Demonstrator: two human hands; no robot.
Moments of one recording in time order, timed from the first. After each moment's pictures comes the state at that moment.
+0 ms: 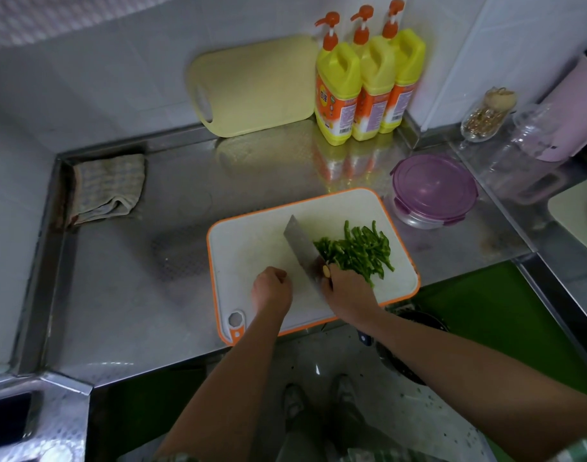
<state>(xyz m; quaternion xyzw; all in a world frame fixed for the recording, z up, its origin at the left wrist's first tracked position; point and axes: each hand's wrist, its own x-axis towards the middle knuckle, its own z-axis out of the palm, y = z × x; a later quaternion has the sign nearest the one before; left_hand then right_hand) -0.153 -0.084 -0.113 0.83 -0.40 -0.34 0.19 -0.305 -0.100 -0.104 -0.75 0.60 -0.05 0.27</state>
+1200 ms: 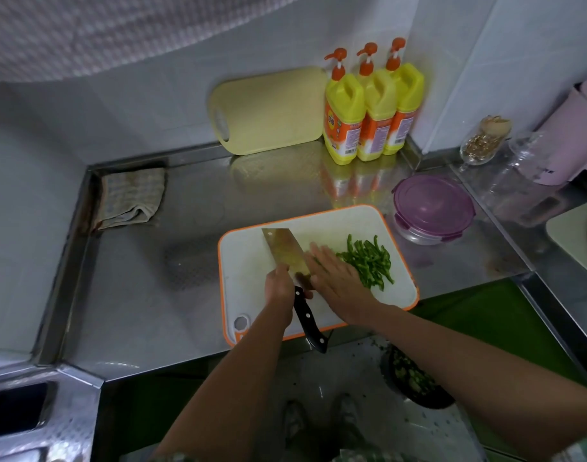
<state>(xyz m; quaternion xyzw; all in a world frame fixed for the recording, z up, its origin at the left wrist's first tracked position) -0.174 -0.084 -0.064 0.71 -0.12 -0.54 0.43 -0.309 -0.108 -0.083 -0.85 0.44 -0.06 0.28</state>
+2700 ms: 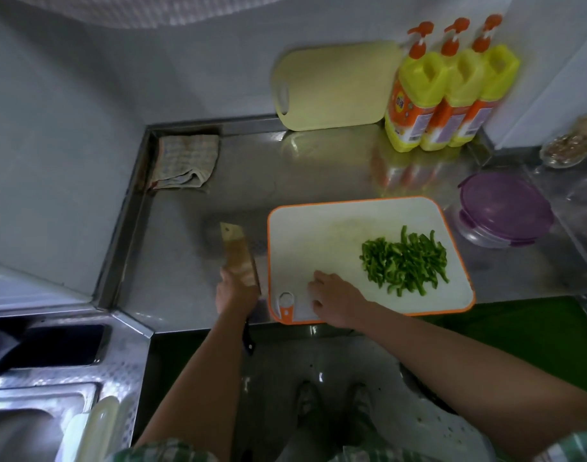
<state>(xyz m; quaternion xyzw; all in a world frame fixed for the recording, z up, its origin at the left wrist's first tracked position) -0.021 -0.013 -0.100 0.90 -0.21 -0.34 0.18 -0.210 -0.074 -0.098 -0.88 0.38 0.19 0.23</state>
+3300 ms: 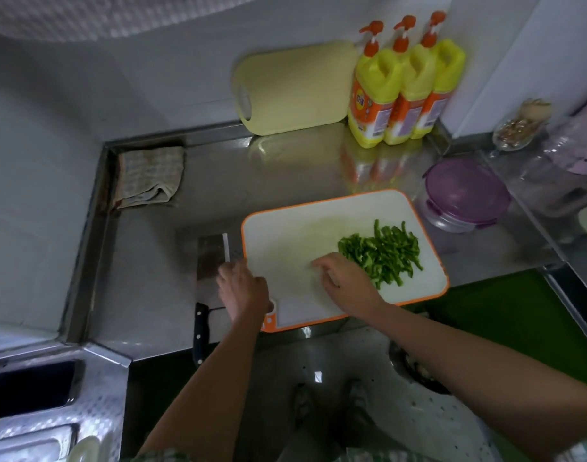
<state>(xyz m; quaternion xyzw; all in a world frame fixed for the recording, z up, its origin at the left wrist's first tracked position) -0.068 -0.040 -0.106 0.89 -0.39 -0.18 0.16 -0.262 -0.088 -0.091 -0.82 0.44 -0.17 0.31</state>
